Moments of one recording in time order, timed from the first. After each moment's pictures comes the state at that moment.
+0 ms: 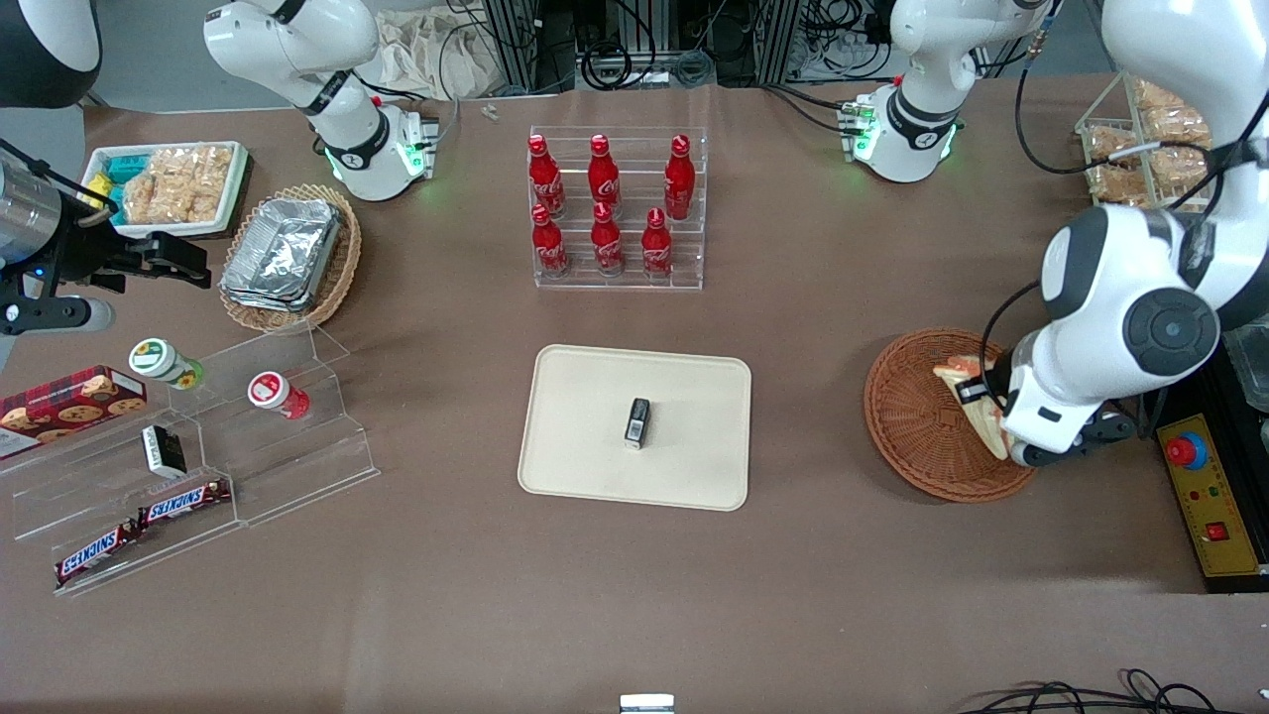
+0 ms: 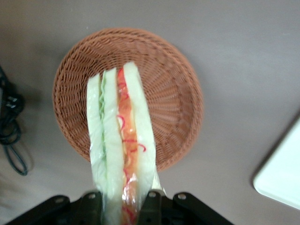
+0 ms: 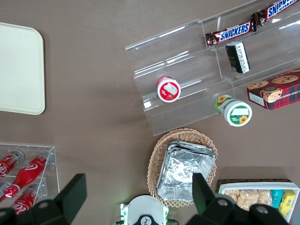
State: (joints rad) arm 0.23 0.28 -0.45 -1.67 0.16 1.72 -0.53
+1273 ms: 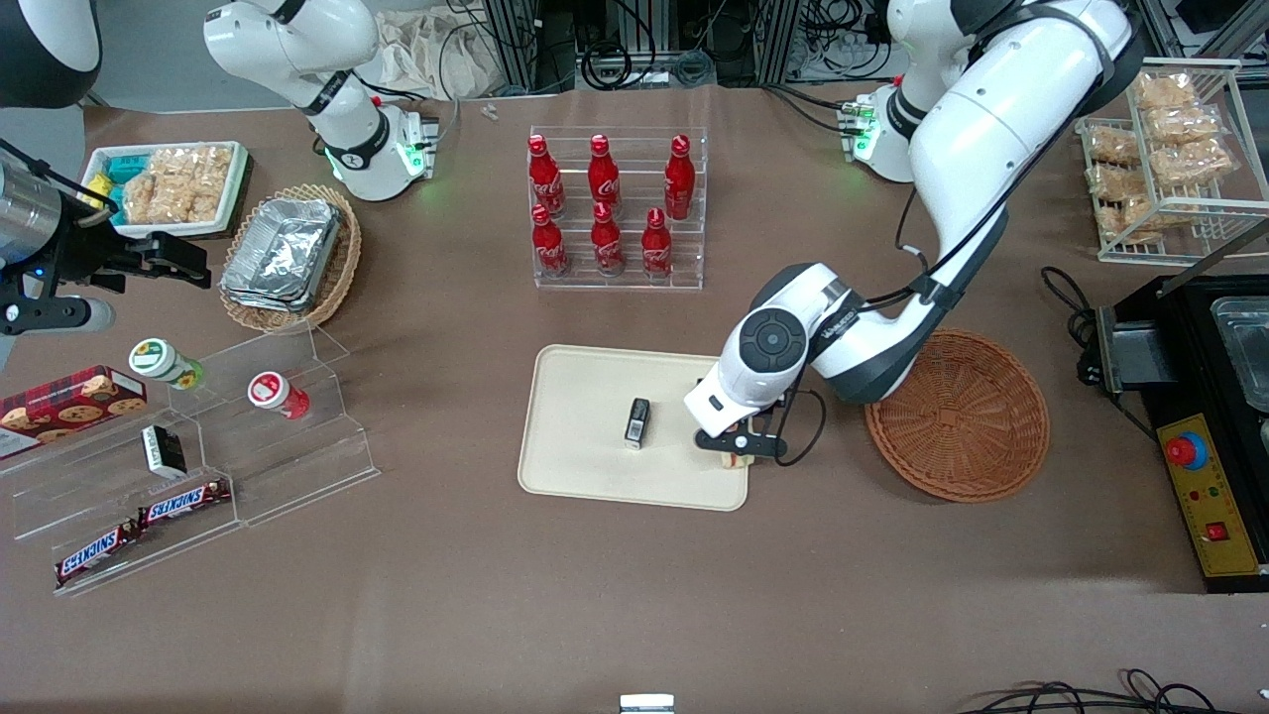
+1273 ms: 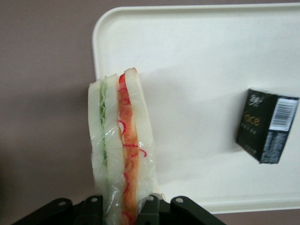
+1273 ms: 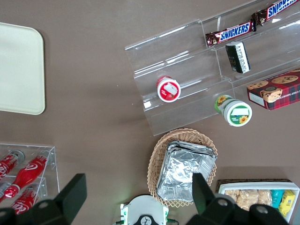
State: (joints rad) arm -0.05 0.75 -0.66 -1.61 0.43 2.16 -0.69
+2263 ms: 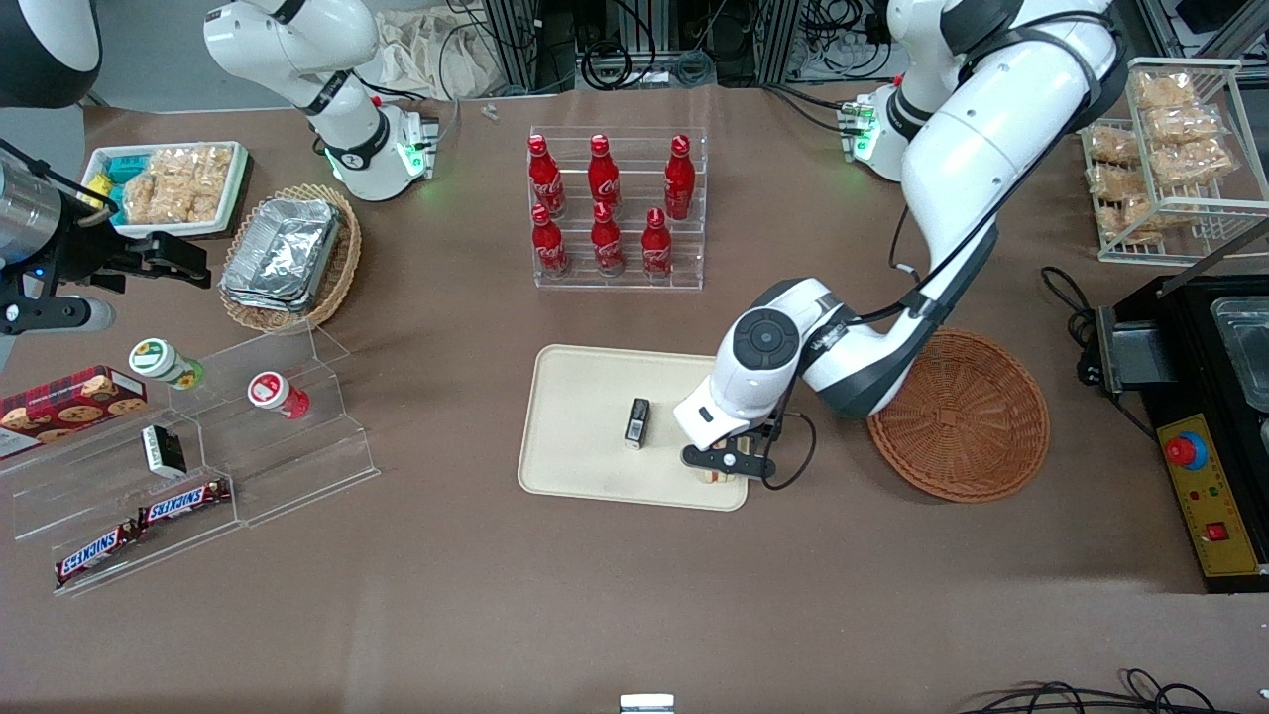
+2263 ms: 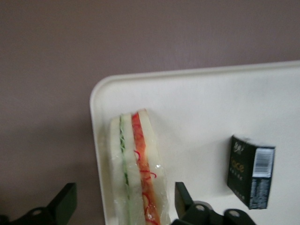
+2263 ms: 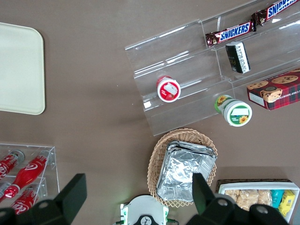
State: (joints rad) arm -0.07 0.76 -0.65 -1.52 0.55 2.23 -0.69
